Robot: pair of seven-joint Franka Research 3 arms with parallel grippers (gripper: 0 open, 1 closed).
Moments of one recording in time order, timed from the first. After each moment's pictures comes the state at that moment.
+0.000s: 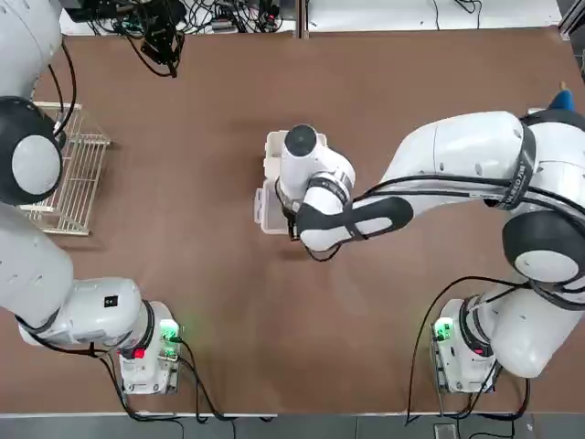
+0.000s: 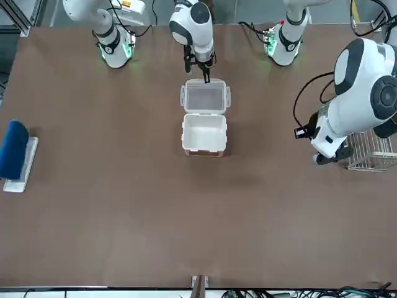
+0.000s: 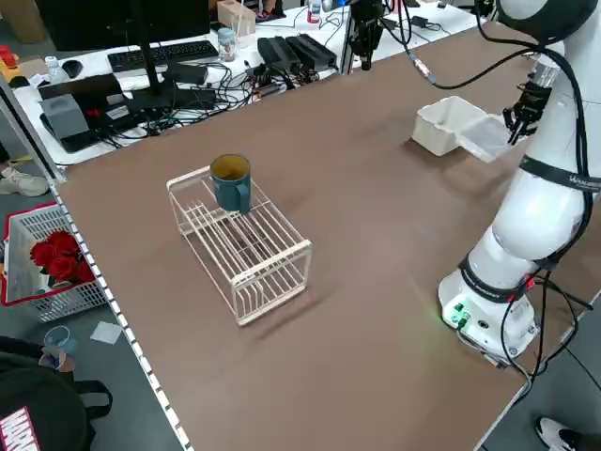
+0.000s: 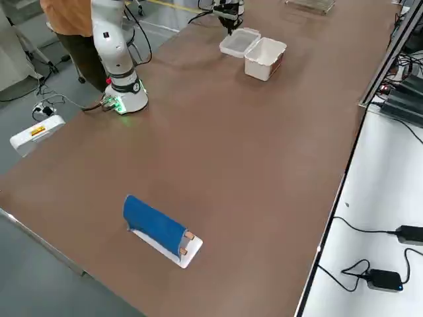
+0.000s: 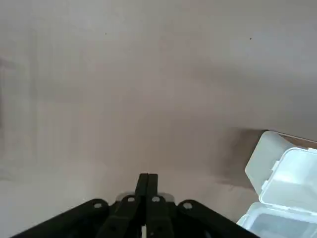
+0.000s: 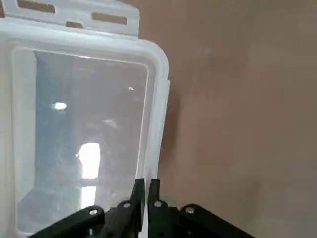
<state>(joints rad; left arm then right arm) 0.08 0.20 -0.31 -1.65 -0.04 1.65 -0.41 0.85 0.32 0.30 -1.99 0.02 2.36 2.60</state>
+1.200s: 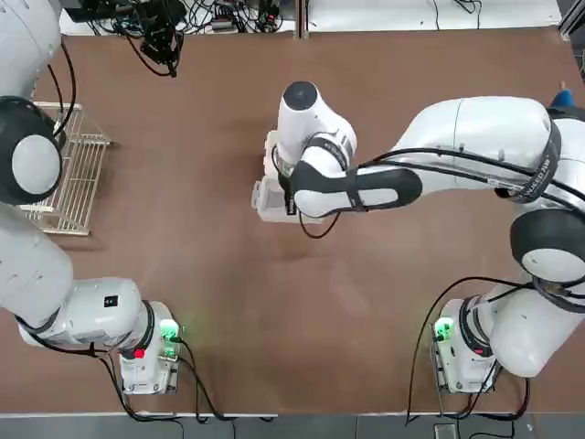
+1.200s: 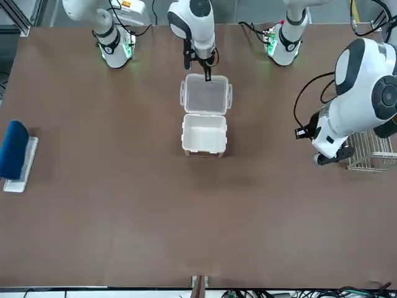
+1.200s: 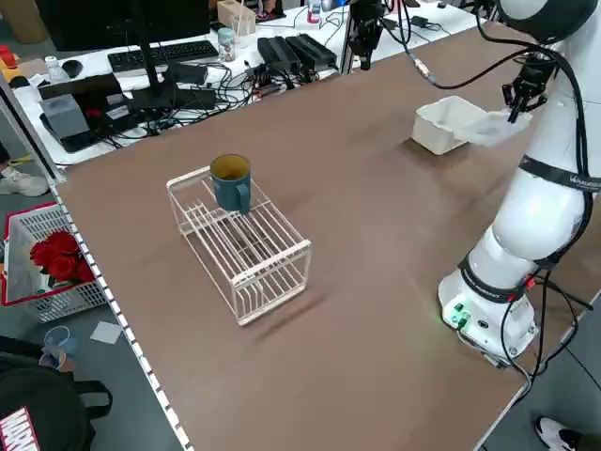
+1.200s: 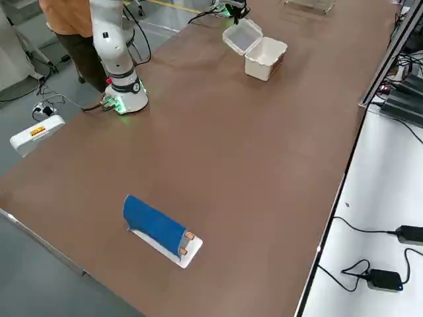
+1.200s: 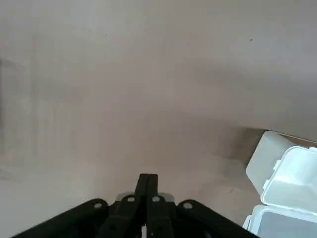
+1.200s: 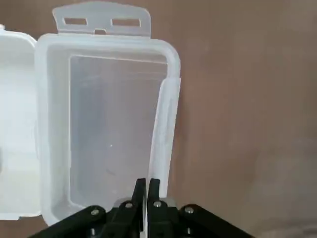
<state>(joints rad) 0.08 0.20 -0.31 -1.65 -0.04 1.65 -0.41 0.83 0.28 0.27 -1.88 0.09 2.22 2.58</state>
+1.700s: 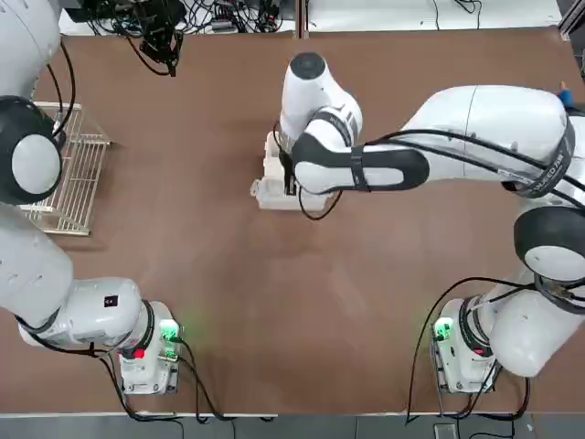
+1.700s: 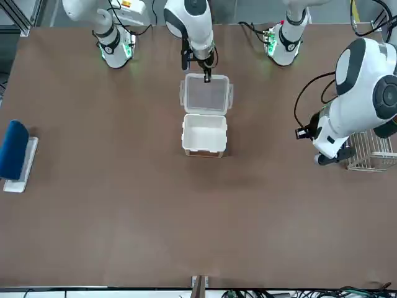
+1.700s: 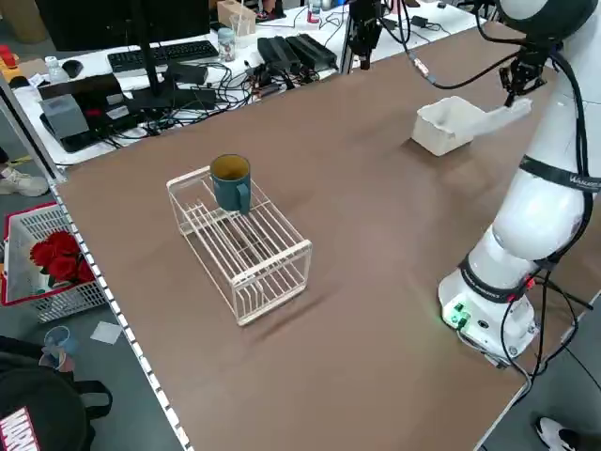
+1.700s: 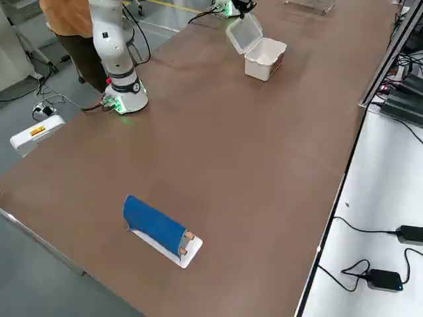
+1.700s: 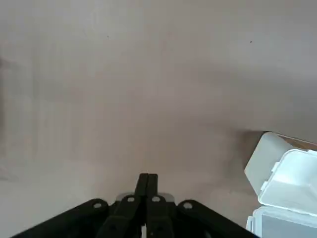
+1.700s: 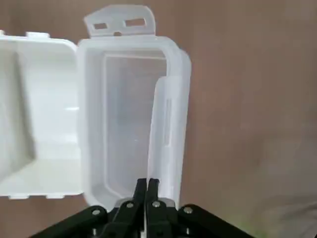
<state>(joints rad) 0.08 0.20 -0.30 -1.65 -0.04 1.65 -0.41 0.82 0.26 0.22 -1.82 0.13 2.17 2.54</state>
